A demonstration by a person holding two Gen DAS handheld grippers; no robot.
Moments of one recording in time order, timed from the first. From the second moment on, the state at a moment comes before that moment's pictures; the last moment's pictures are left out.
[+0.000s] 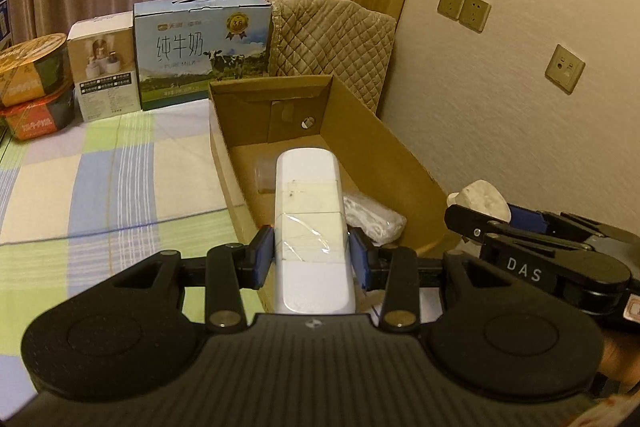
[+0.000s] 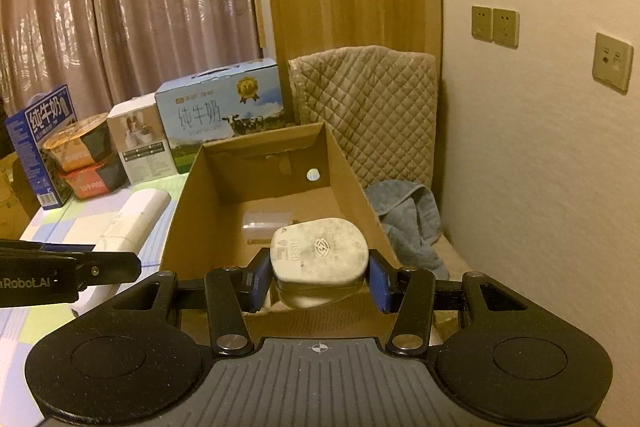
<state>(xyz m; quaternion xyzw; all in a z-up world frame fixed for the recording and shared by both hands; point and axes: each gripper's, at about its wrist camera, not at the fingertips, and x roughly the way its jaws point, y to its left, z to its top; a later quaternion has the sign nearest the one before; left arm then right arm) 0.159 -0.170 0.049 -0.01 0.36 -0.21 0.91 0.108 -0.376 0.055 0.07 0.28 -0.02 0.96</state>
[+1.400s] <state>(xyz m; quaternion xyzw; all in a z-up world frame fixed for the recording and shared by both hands) 0.293 -0.221 -0.003 0.06 0.40 -0.22 0.89 0.227 -0.386 0.004 0.05 0.36 0.03 0.93</state>
